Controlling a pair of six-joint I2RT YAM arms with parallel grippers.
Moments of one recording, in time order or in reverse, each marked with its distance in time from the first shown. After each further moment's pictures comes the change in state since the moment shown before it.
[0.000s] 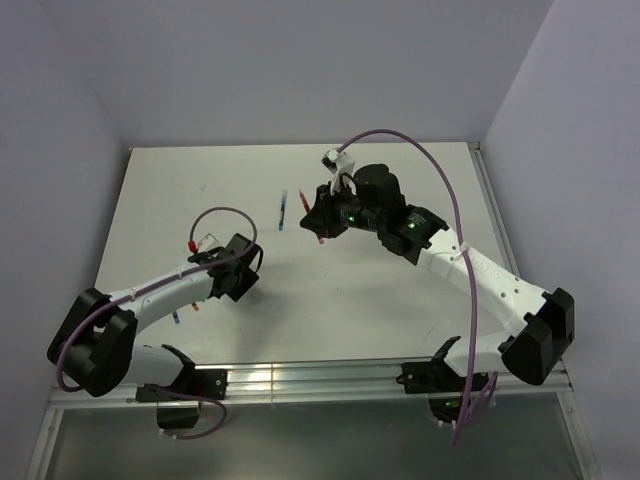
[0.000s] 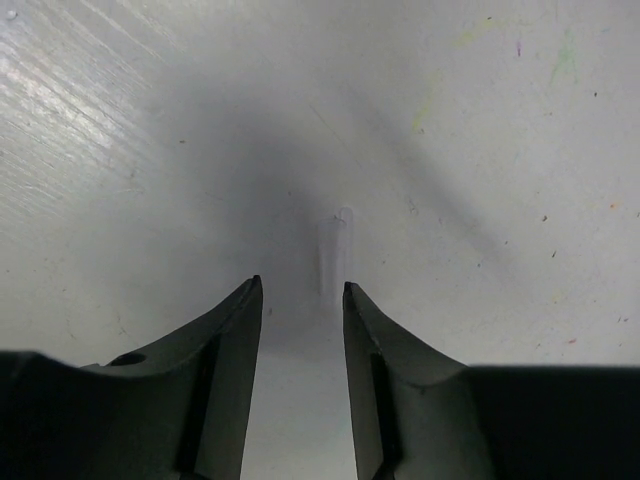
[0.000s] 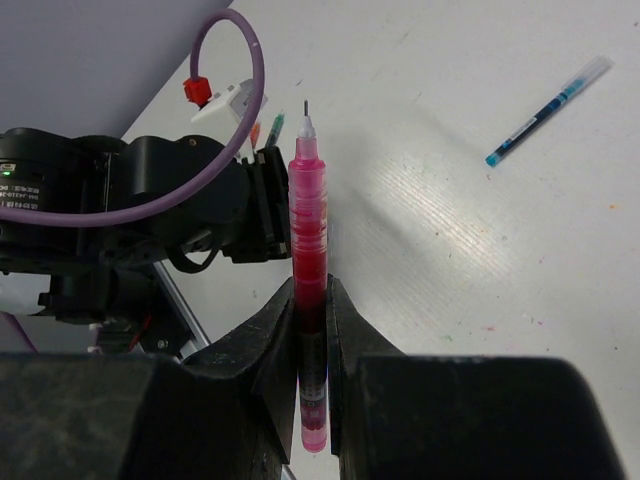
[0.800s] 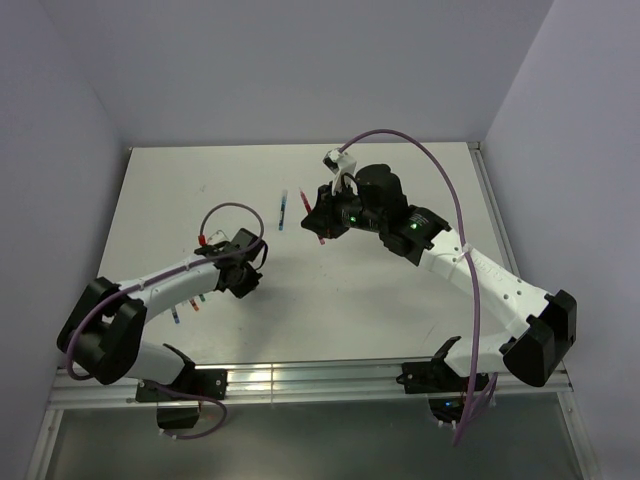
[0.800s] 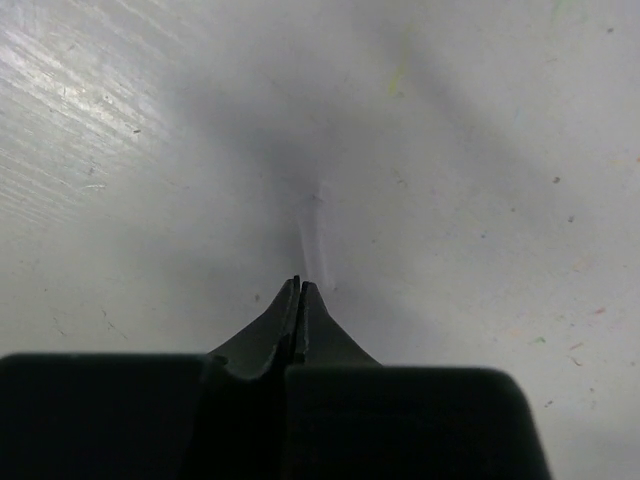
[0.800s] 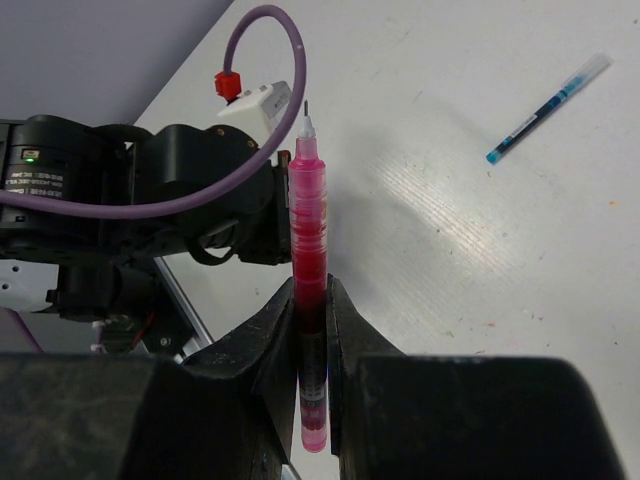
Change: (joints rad) left arm 0.000 0.043 0.066 -0.028 0.059 0.119; right arm 0.000 -0.011 0.001 -0.010 0.001 0.003
